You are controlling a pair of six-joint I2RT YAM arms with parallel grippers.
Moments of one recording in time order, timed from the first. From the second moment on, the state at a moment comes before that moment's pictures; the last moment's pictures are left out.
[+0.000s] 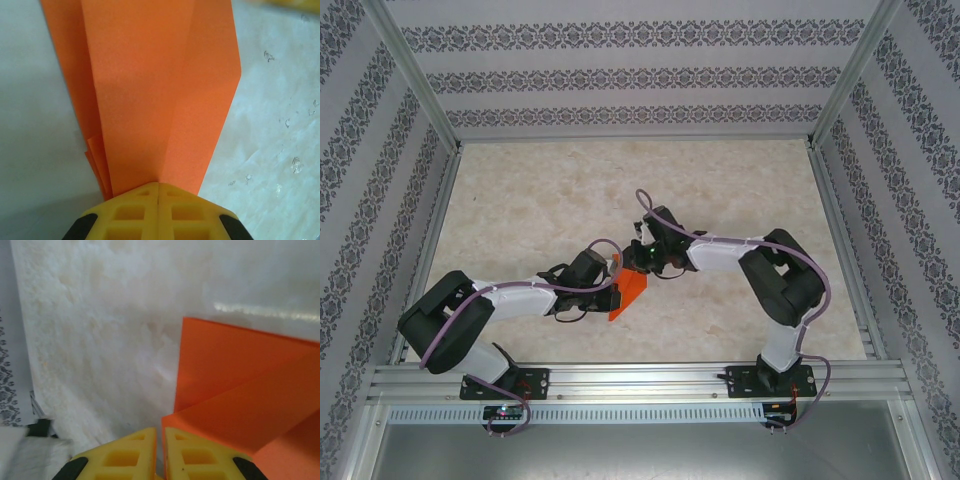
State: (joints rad) left arm -0.74 1.50 0.56 -0.06 0.29 -0.68; right arm 0.69 1.85 0.98 -0.02 -0.51 0.82
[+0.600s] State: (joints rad) left arm -0.74 1.50 0.56 -0.08 0.29 -0.68; right arm 0.54 1.93 1.04 -0.12 -0.47 0.76
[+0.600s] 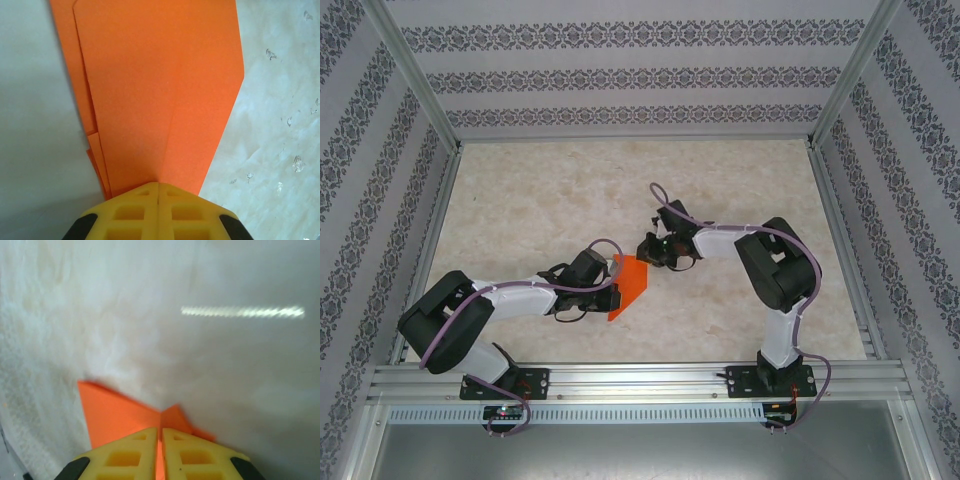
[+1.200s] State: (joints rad) left arm -0.74 1.50 0.57 -0.08 0.29 -0.67; right arm 0.58 1.71 1.03 -0.16 -0.43 0.74
